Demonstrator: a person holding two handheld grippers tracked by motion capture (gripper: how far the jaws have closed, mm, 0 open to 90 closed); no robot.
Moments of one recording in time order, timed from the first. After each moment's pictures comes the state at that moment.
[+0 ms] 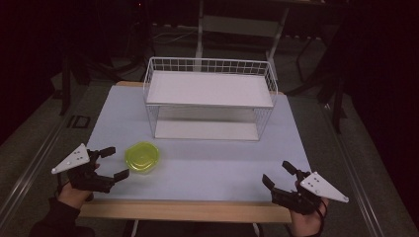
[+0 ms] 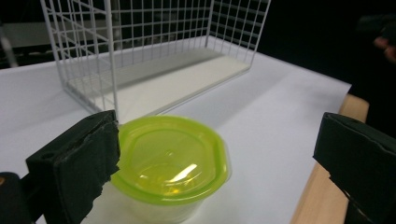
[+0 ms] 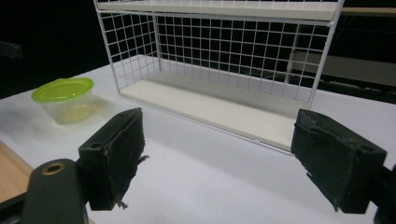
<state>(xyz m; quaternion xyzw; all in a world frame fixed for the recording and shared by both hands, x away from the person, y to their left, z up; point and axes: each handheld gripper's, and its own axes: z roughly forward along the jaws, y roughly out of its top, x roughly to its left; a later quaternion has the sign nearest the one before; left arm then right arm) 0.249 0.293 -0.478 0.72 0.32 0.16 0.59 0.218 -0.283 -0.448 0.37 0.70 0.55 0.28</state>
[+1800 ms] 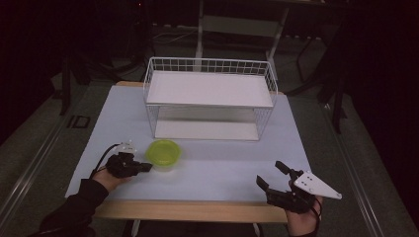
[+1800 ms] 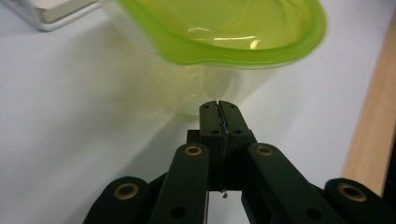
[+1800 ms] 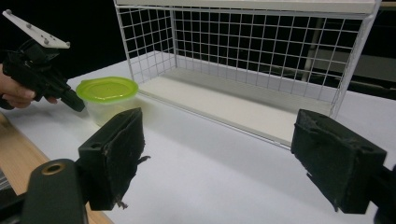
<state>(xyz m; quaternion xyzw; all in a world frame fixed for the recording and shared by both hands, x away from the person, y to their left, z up) 0.319 0.236 -0.523 0.85 0.36 0.03 0.39 0.222 -0.273 -0.451 0.35 0.71 0.56 0.25</state>
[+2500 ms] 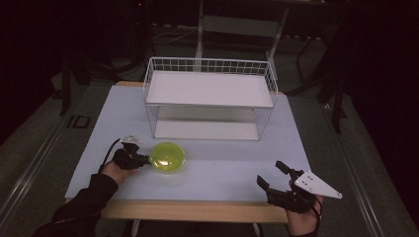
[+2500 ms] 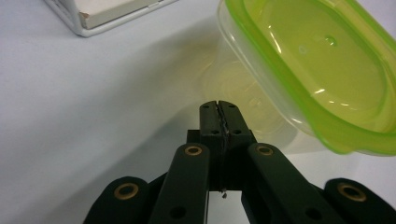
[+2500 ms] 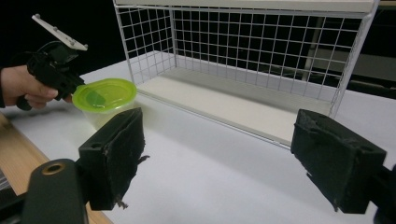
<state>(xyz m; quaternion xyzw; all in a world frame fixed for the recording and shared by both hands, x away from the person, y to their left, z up) 0.344 0.223 -0.531 0.82 0.42 0.02 0.39 0.224 -0.275 -0.451 0.35 0.71 0.56 0.25</state>
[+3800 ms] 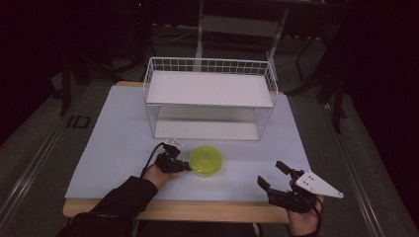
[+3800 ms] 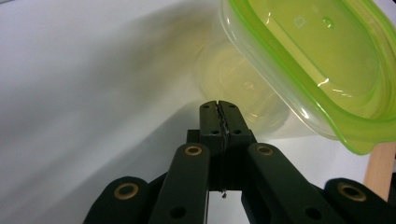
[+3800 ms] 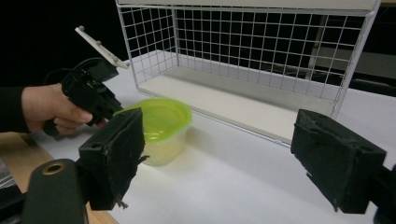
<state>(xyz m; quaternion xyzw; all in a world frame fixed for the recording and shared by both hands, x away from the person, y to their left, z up) 0.353 0.098 -0.541 0.82 0.40 -0.04 0.40 0.223 -0.277 -0.451 0.35 0.71 0.56 0.24</state>
